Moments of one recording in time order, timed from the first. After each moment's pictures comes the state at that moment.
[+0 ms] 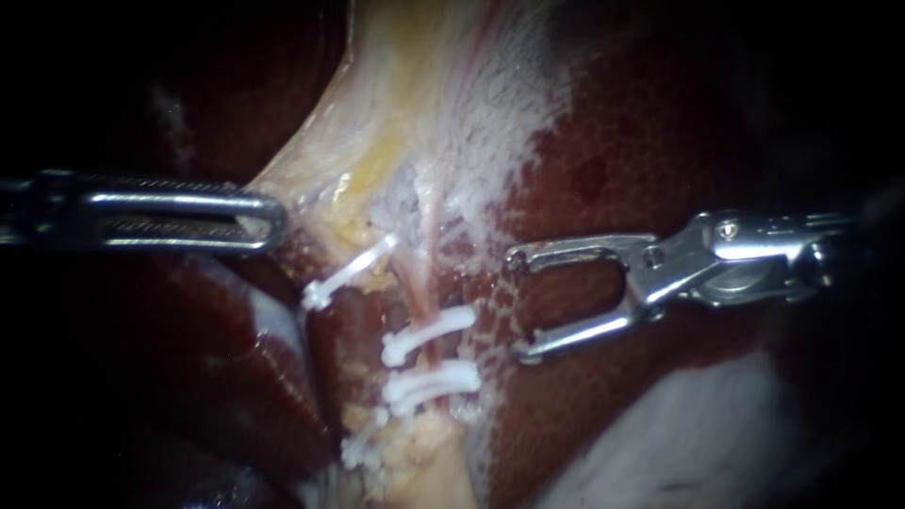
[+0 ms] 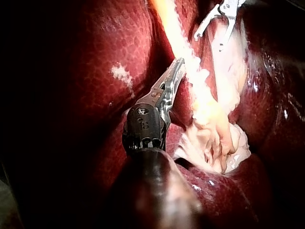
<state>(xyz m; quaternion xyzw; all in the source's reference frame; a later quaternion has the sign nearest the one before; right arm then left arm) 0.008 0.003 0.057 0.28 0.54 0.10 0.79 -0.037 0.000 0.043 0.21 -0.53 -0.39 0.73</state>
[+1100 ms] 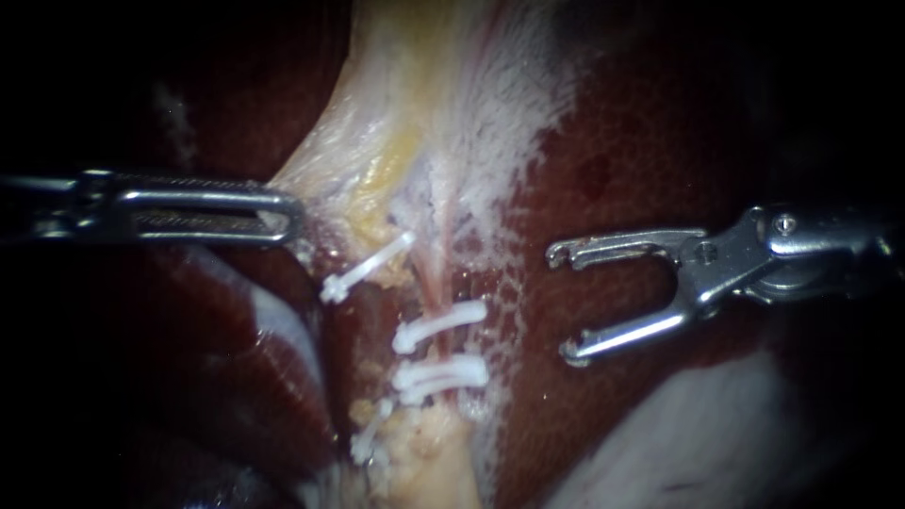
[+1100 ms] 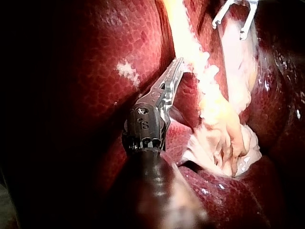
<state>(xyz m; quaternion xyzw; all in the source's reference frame) 0.007 0.003 0.056 0.28 0.55 0.09 0.78 -0.038 -0.001 0.049 0.20 -0.52 -0.39 0.73</state>
